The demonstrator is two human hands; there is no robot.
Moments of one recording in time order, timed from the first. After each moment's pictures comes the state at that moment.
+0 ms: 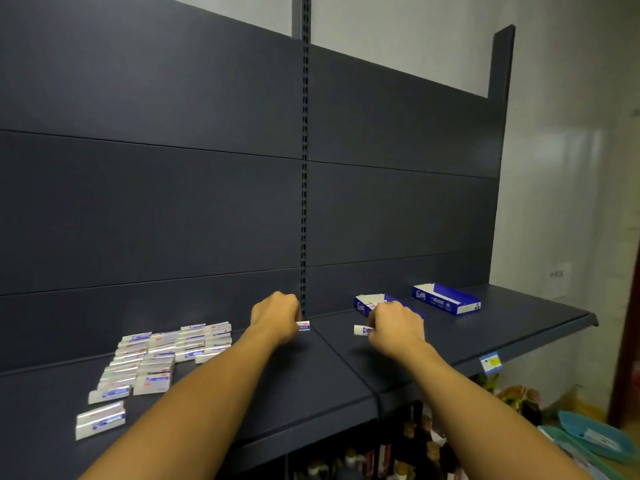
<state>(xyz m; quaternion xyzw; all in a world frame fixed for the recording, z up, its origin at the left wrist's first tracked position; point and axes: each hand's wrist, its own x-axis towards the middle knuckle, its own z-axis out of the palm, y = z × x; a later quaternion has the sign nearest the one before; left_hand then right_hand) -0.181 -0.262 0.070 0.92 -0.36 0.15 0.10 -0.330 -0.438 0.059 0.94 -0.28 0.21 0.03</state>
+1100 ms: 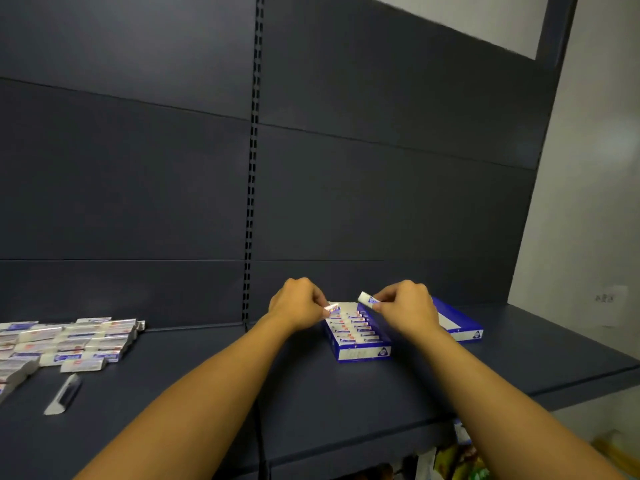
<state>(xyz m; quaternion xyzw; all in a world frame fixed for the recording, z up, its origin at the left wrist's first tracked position) -0.156 -0.495 0.061 0.89 -0.33 0.06 0.32 -0.285 -0.670 0.080 0.92 -0.23 0.26 -0.20</state>
